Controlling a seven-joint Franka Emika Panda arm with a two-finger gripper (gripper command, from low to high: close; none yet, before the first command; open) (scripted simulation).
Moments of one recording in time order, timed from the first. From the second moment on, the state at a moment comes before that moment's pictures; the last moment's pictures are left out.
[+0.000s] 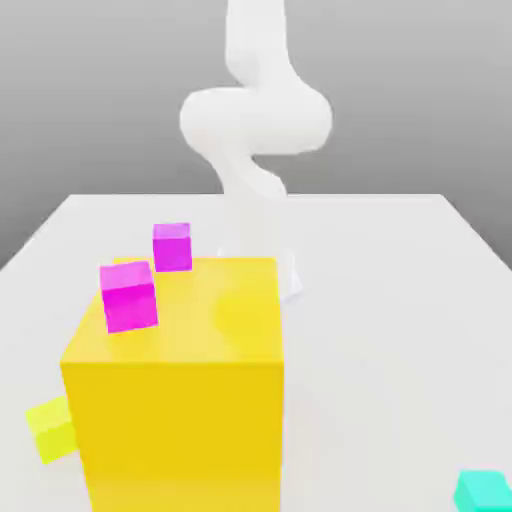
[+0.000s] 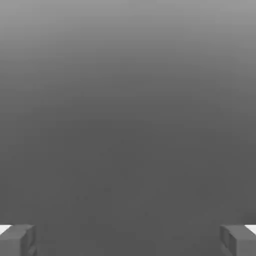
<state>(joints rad) 0.06 -0.71 -0.03 -2.29 0.02 2.32 0.71</state>
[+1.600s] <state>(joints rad) 0.49 0.41 -0.03 -2.18 0.02 2.59 -0.32</state>
